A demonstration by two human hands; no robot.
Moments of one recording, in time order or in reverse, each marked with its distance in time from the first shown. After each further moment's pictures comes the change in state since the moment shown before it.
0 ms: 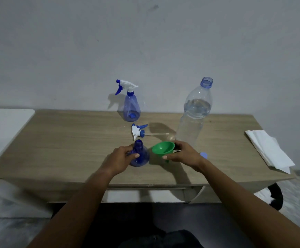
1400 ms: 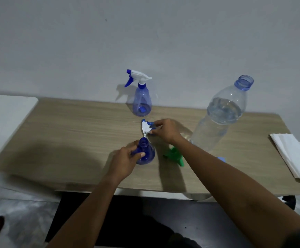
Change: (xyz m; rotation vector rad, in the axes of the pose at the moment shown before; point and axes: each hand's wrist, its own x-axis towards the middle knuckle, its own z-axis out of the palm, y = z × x) left_hand -0.008 0.019 -0.013 -0.108 0.134 -0.115; right_hand 0.156 -0.032 0.065 -0.489 0.135 -0.009
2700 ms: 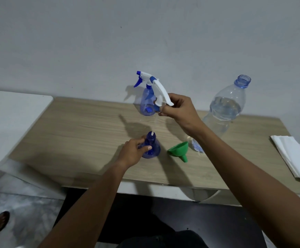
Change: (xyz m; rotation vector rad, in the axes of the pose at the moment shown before) left_hand 0.003 -0.004 -0.003 -0.112 -0.062 -0.006; right_hand -0.093 -0.089 -0.075 0.700 -0.007 -0.444
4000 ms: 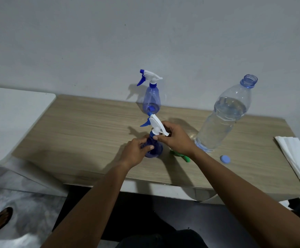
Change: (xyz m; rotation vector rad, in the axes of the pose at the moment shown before) left_hand -0.001 0.000 0.002 0.016 0.007 0.038; right_hand -0.034 0.076 0.009 -0.356 -0.139 0.126
